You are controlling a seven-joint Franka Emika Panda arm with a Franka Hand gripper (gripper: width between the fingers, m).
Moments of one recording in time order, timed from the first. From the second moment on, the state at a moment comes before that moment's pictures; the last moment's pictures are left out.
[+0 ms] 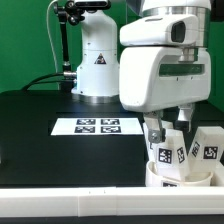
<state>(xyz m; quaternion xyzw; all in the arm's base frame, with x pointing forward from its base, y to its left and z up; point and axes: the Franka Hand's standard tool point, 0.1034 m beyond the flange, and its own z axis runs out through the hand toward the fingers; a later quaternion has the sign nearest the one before) 0.637 0.060 0.088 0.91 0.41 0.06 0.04</state>
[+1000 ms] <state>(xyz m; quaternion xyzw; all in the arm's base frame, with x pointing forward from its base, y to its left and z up) 0.640 0.062 0.083 0.95 0.31 0.07 0.03</state>
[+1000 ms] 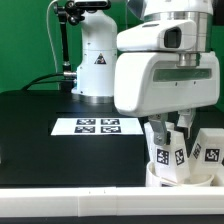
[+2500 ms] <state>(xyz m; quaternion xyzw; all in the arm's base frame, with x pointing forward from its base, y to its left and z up) 0.637 0.075 0.081 0.92 -0.38 0.07 -0.04</state>
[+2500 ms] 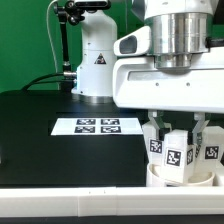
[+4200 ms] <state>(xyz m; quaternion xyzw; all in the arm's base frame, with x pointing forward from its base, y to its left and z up) 0.637 0.093 0.081 0.51 -0.85 0.01 -0.14</state>
